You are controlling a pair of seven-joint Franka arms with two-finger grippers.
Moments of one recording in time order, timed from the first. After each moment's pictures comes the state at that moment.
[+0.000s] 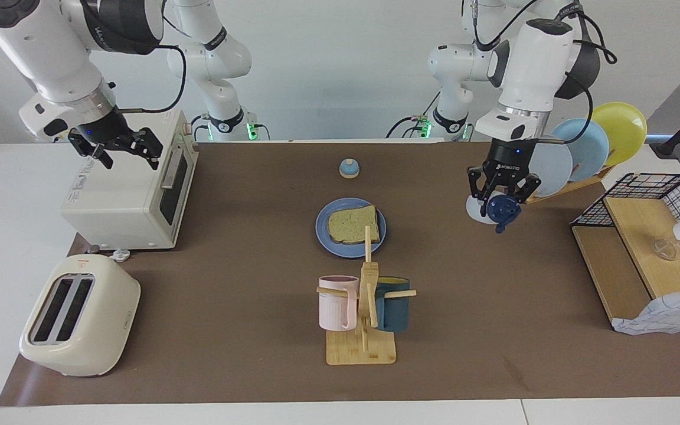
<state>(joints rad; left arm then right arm) -0.15 -0.08 -0.13 -1.99 0.02 2.39 -0.04 0.05 0.01 -0.11 -1.61 -0.03 1.52 -0.03</state>
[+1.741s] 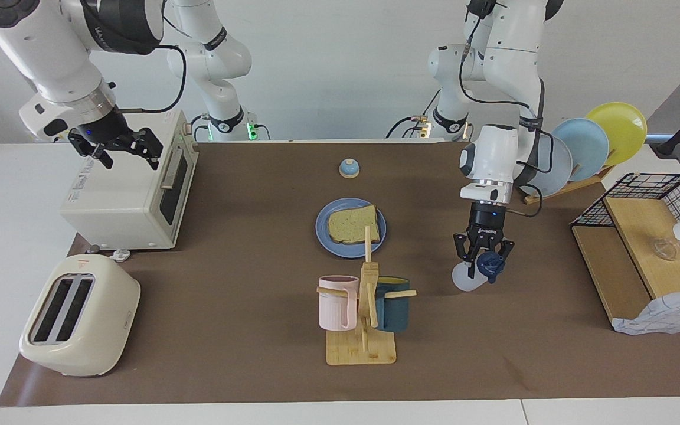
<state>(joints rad) -0.11 0.26 -0.13 -2.32 0.02 3.48 -0.05 0.05 0.01 -0.11 -1.61 -0.03 1.52 -0.03</state>
